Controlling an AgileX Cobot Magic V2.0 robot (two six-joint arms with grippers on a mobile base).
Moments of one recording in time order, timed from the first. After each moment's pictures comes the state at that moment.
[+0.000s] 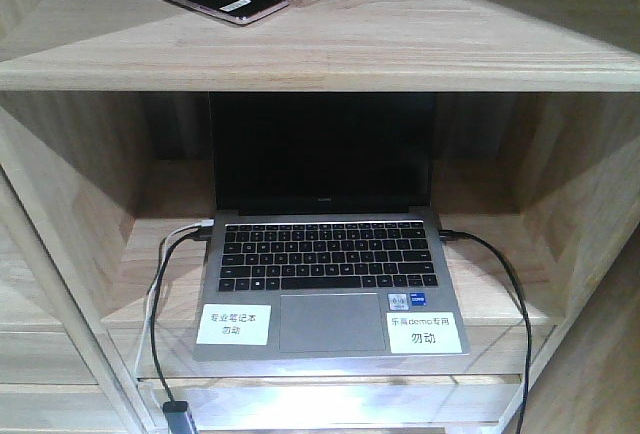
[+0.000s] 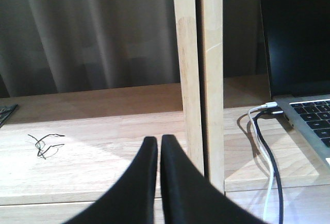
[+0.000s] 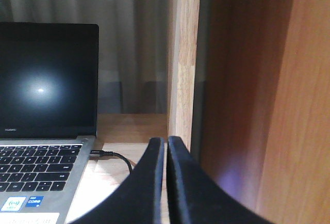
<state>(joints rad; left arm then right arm) 0.04 -0.01 0.03 -0.03 0.18 0.15 -0.04 -0.01 0.03 -0.04 0.10 0.02</state>
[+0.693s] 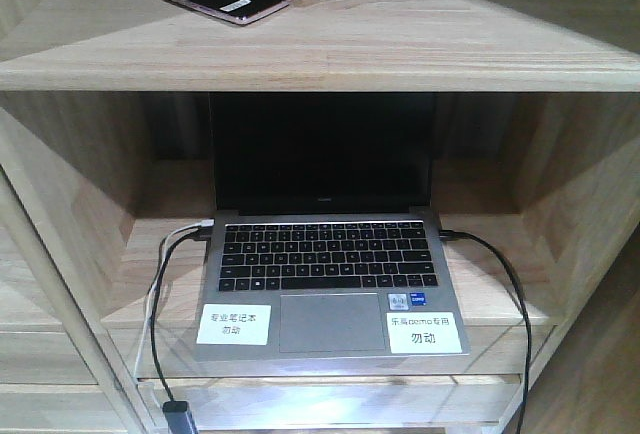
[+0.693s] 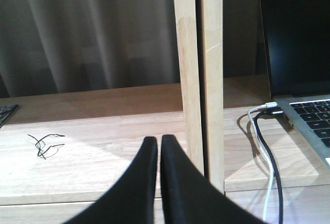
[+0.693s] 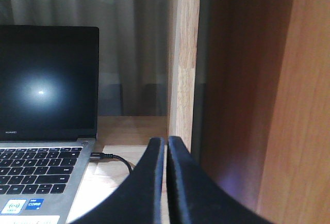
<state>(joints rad) 0.04 -0.01 0.03 -0.03 0.18 0.15 -0.04 -0.01 0.03 -0.04 0.09 0.02</state>
